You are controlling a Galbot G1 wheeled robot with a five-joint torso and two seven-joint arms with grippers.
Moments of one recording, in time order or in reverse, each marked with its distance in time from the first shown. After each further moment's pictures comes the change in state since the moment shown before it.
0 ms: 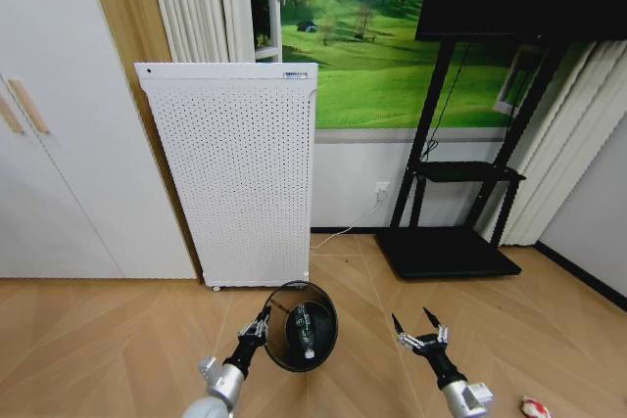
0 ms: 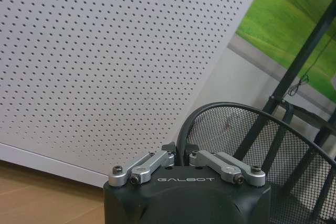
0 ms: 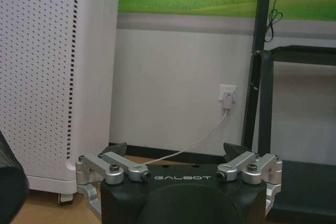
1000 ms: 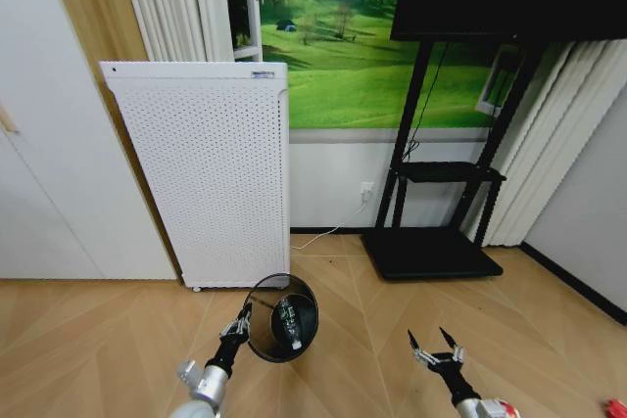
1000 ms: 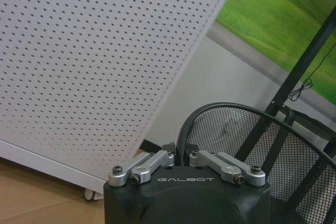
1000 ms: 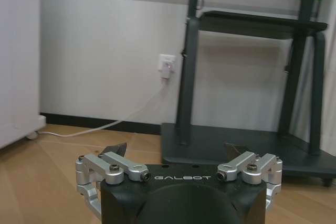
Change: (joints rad) left arm 0.031 -0.030 -0.084 -0.016 -0.027 -0.006 0.005; right arm 0.018 -0.009 0.031 -0.171 0.004 0.061 0.026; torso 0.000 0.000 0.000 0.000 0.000
